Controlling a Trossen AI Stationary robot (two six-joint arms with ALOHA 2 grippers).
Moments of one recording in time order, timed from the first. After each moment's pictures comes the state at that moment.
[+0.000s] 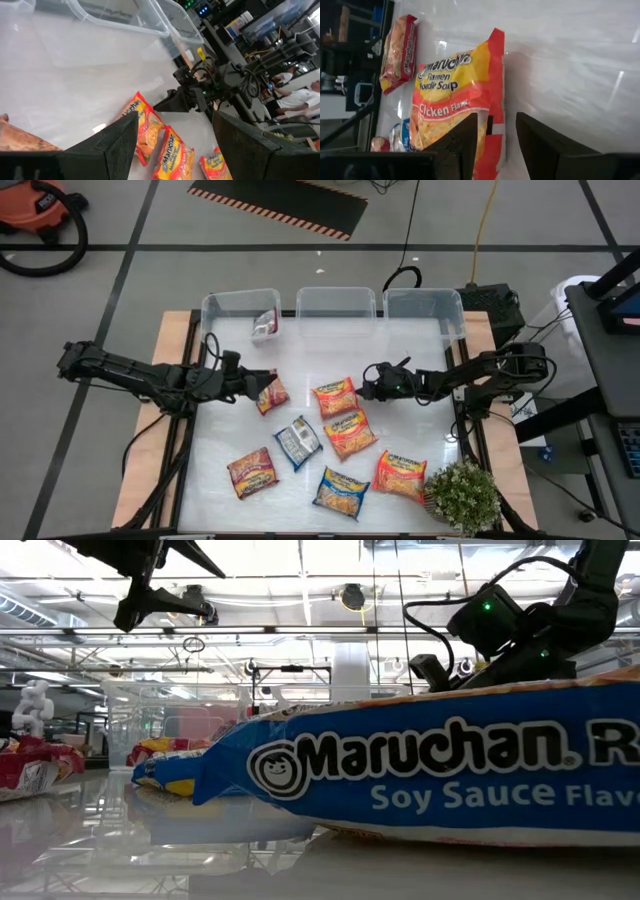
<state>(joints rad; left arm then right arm) -0.20 0.87 0.63 -0.14 -0.57 -1.07 -0.14 1.52 0.34 0.55 0.02 1.25</state>
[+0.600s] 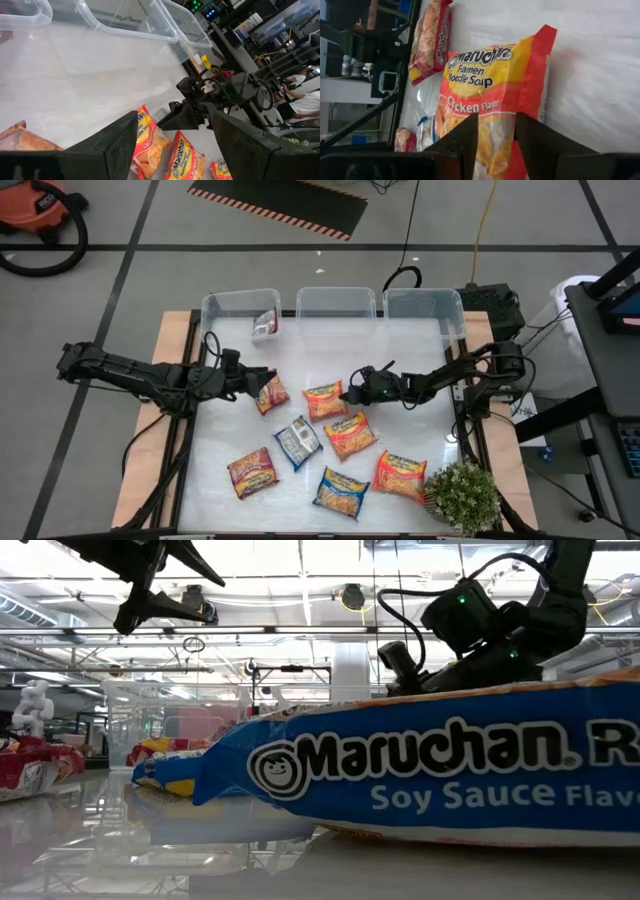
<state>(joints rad) -0.18 0.87 0.63 -0.16 -0.59 -1.05 -0.08 1.72 0.45 0.68 0.00 1.26</state>
